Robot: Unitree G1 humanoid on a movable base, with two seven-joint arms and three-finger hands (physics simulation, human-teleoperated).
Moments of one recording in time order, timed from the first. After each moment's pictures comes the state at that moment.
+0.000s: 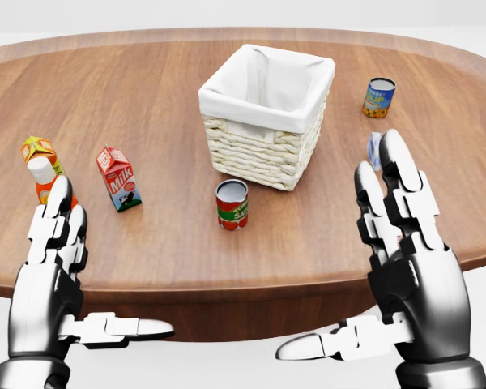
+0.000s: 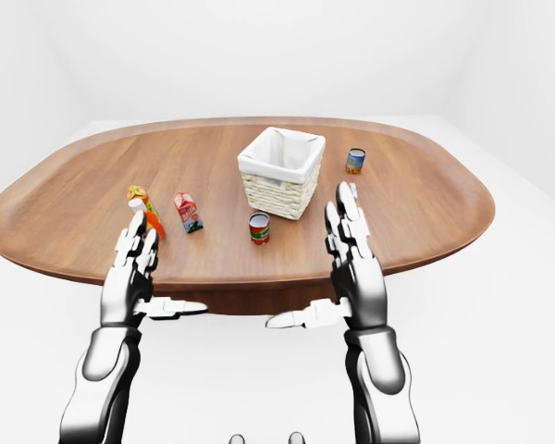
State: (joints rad) left arm 0.09 0.02 0.03 -0.34 0.04 0.09 -0.03; right arm 0.15 -0.02 0.01 -0.61 0.10 0.09 0.14
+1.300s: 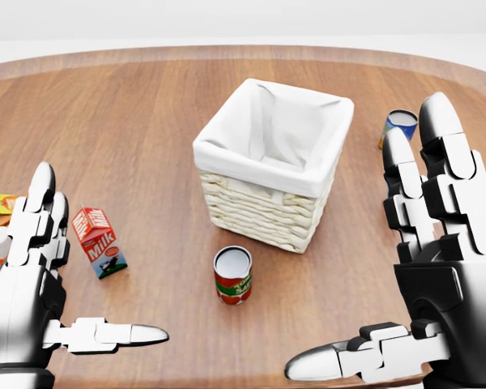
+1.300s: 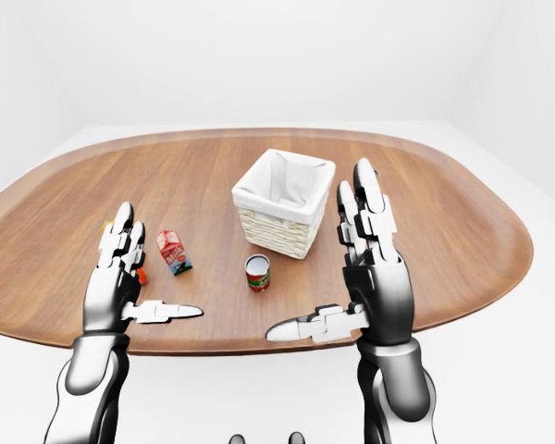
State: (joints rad) left arm 0.14 0.01 0.03 -0.49 0.15 0.09 -0.05; right arm 0.17 -0.01 -0.01 -0.81 0.08 0.09 0.16
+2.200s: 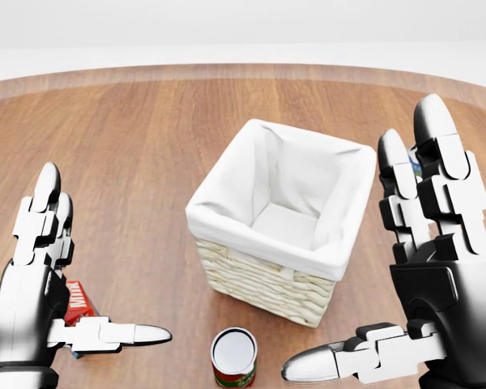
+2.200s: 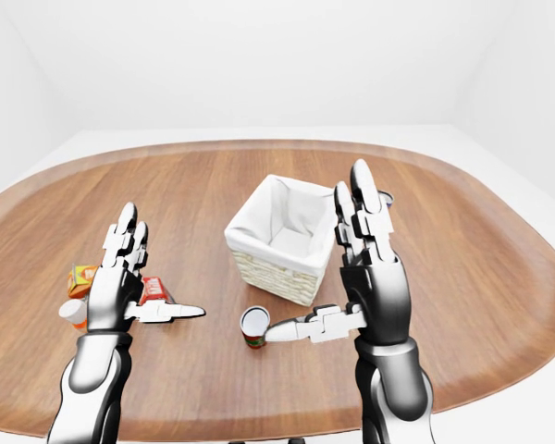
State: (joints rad) left arm 0.13 0.01 0.02 -0.48 0.16 0.09 -0.05; right arm 0.17 -0.01 0.00 -0.81 0.08 0.09 0.16
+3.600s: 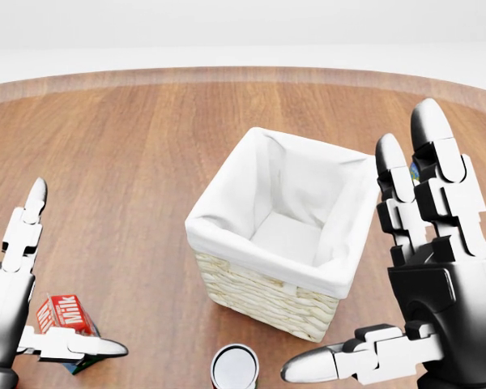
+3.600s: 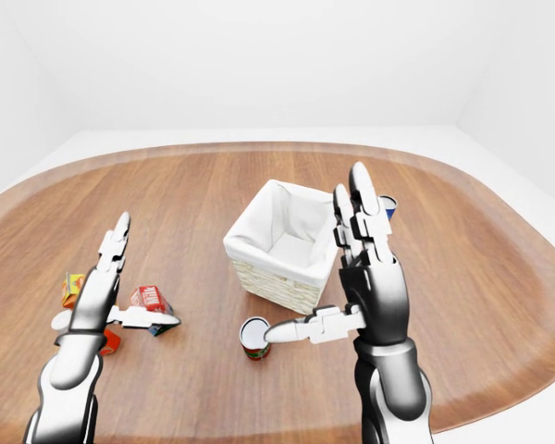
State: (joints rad) left arm 0.10 0.09 0.18 -0.33 0.38 -0.04 -0.17; right arm 0.18 -0.01 0.00 -0.80 0.09 0.09 0.16
